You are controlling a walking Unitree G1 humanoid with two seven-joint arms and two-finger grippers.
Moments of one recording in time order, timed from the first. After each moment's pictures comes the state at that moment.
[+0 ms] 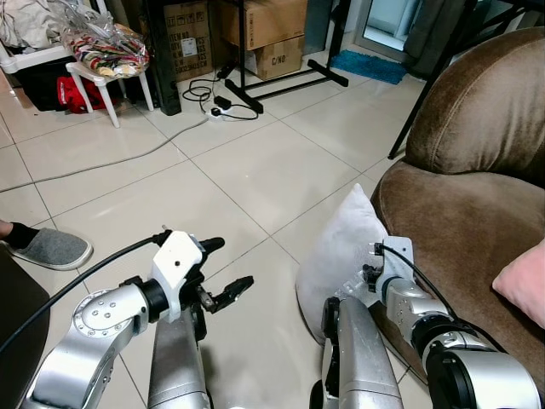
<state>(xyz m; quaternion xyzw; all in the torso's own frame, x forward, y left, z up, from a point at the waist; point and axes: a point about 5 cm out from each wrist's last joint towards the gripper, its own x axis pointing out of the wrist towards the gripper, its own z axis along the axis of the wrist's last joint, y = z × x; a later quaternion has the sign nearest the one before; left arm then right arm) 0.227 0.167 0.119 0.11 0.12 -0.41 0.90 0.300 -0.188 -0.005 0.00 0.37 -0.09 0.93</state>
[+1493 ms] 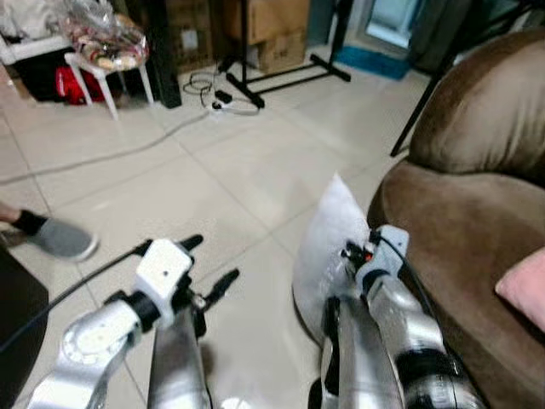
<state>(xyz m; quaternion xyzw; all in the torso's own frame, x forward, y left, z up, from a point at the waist) 0.212 0.176 0.124 0.12 0.08 -0.30 0.94 0.292 -0.147 0.038 0.18 0.21 -0.01 0.96</state>
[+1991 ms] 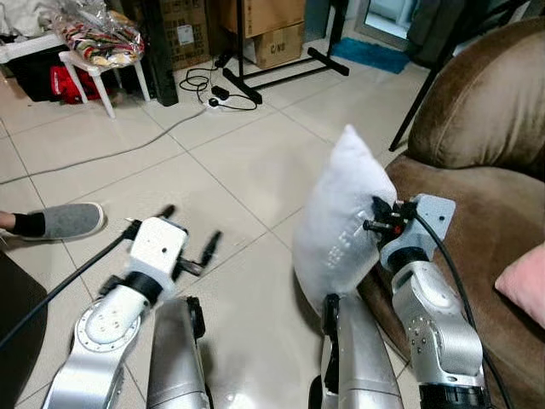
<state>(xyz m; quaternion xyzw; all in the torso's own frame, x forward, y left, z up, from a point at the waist) 0.232 0.182 0.133 0.18 0.03 -0.13 0.97 0.276 -0.152 0.118 0.12 0.06 -0.02 0.99</state>
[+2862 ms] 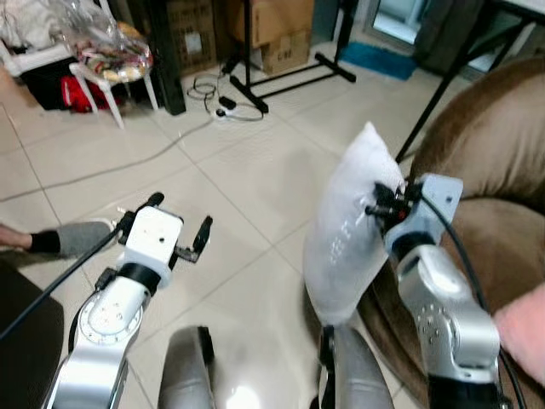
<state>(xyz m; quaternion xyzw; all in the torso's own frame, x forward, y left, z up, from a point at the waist) 0.240 0.181 0.141 0.18 0.01 -0.10 0.98 0.279 -0.153 0.153 0.11 0.04 -0.01 0.99</state>
